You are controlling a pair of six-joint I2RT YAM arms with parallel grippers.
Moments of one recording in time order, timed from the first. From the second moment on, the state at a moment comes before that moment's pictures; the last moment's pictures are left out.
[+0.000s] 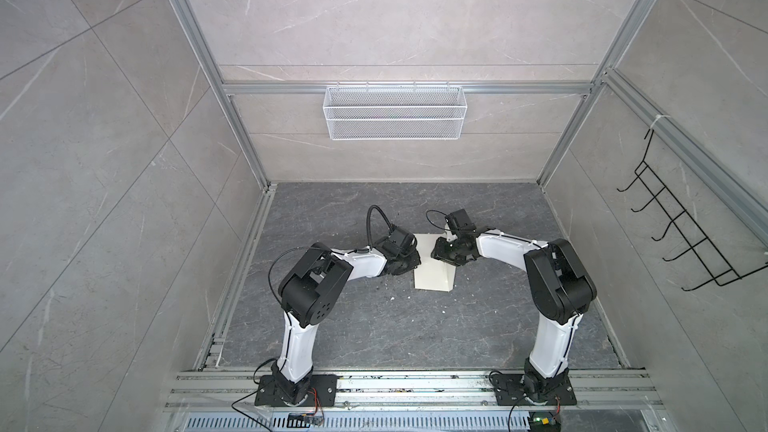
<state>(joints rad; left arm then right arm) -0.73 2.00 1.18 -0.07 0.12 -0.94 0.41 1.92 1.20 -0.39 -0.20 0.62</state>
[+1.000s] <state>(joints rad) -0.73 1.86 1.16 -0.13 0.08 -0.93 0.44 1.76 1.21 -0.54 -0.12 0.60</state>
